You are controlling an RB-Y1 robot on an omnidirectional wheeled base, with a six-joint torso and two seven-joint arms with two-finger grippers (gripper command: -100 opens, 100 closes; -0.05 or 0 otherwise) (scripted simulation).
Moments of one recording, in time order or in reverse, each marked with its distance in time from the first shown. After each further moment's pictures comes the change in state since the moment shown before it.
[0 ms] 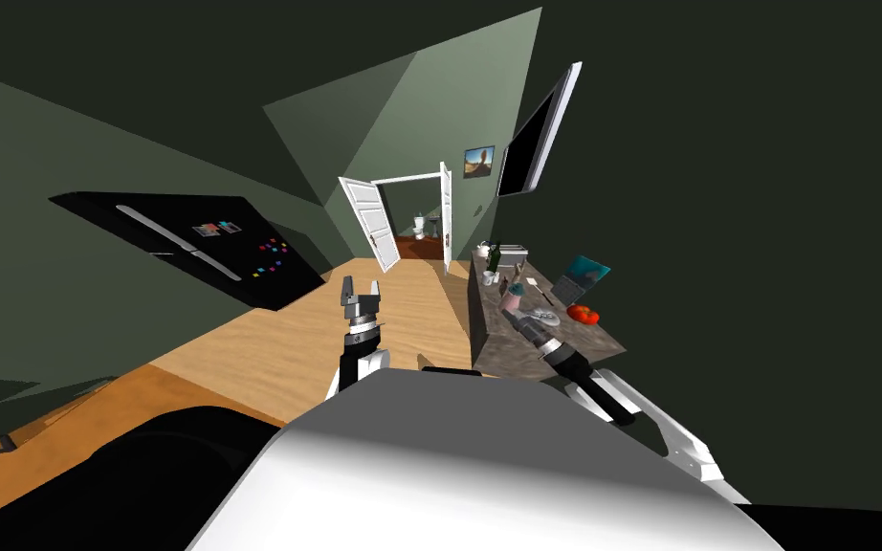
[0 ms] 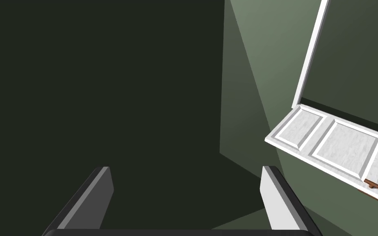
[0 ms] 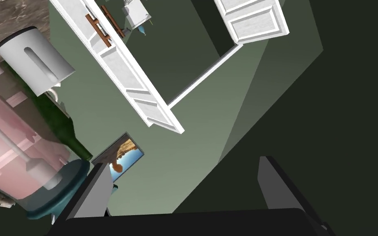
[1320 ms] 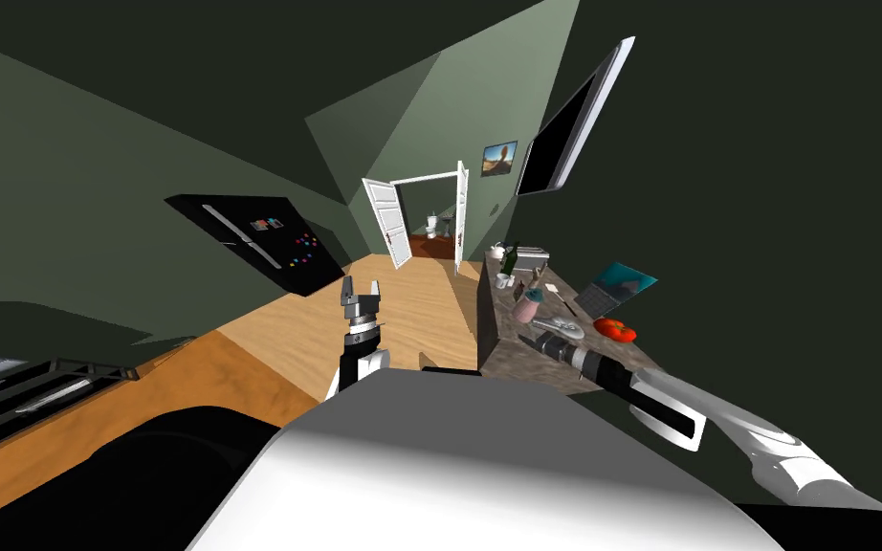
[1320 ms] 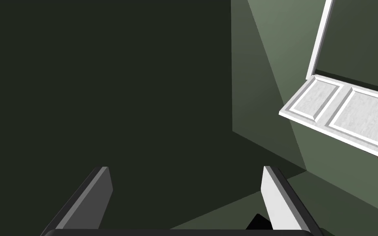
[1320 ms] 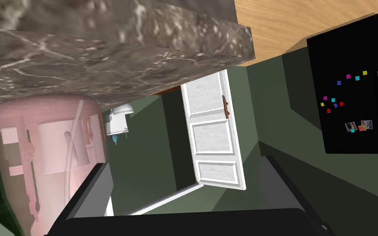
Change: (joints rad) left arm 0.000 0.000 0.000 0.000 0.000 0.000 0.000; right arm 0.008 -0.422 0.078 0.236 0.130 -0.044 0.044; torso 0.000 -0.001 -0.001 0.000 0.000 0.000
